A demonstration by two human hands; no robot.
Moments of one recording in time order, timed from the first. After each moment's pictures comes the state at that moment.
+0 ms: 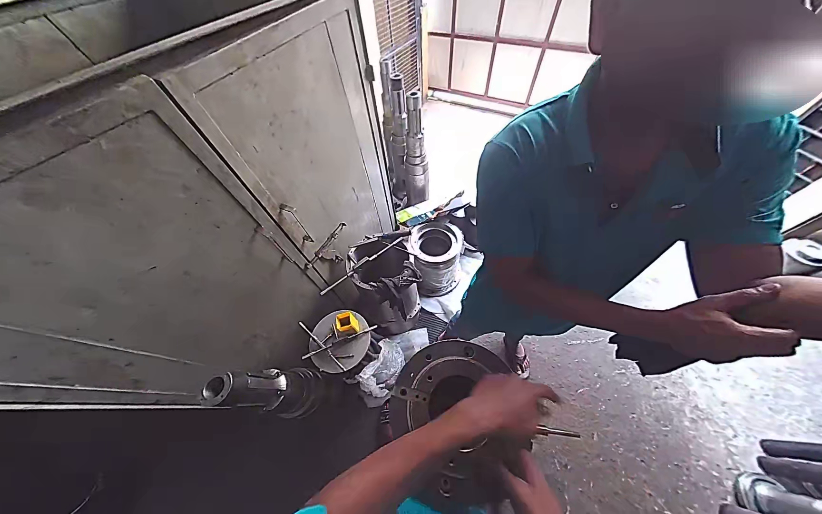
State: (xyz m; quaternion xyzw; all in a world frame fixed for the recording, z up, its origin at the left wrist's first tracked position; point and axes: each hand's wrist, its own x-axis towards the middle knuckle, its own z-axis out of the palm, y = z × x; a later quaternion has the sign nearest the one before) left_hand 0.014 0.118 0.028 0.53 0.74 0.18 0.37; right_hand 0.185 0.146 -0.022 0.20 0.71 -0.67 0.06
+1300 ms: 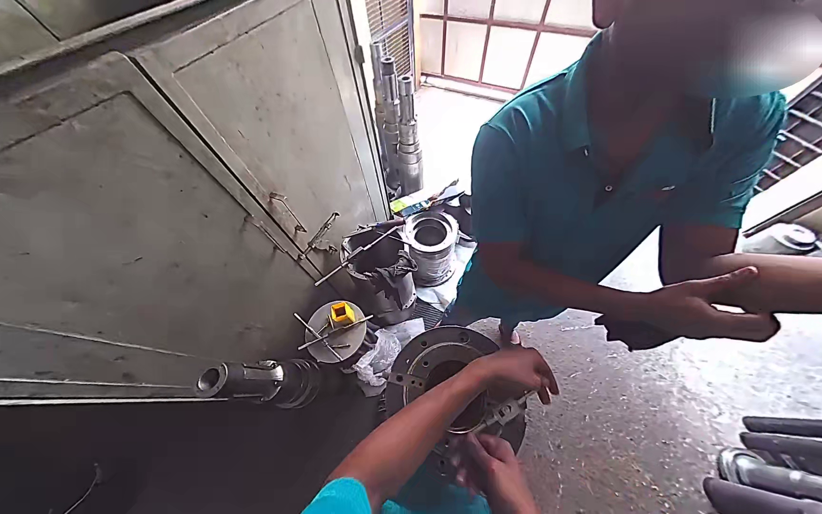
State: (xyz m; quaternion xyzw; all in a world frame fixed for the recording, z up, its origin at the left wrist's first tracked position) left_hand -0.007 0.171 -0.017 0.55 0.61 0.29 0.50; right_hand 0.176 0.104 -0.020 0.33 0.54 -0.77 0.08
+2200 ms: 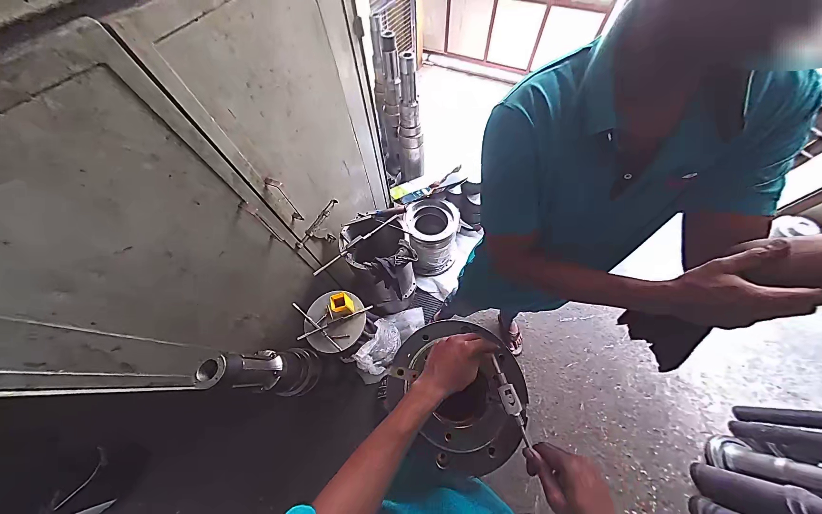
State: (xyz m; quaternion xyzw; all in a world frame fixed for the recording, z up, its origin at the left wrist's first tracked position) left_hand -0.023 0.067 -0.032 0.46 0.80 0.34 0.19; right_hand 0.237 0.192 -0.017 0.19 0.93 -0.30 0.07
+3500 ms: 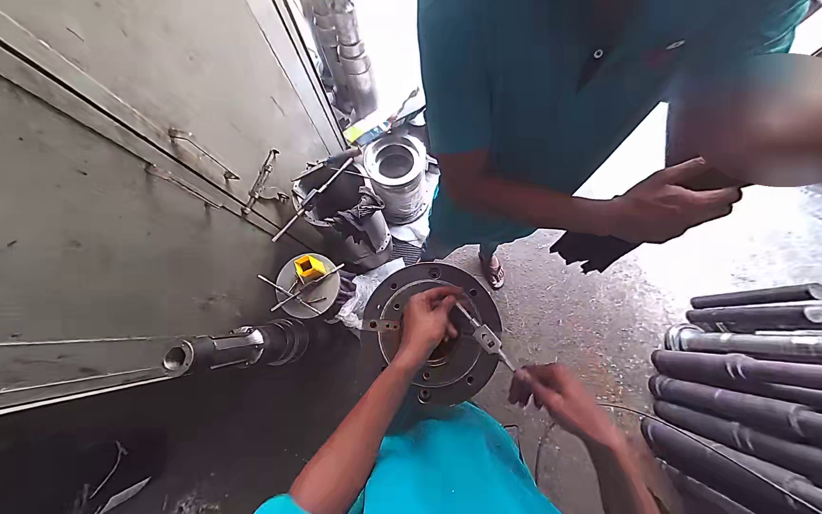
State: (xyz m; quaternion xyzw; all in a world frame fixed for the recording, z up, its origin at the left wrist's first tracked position) left_hand 0.019 0.070 -0.026 0.10 0.72 0.58 0.37; right_hand 0.242 0.222 -0.026 0.22 0.78 -0.58 0.11
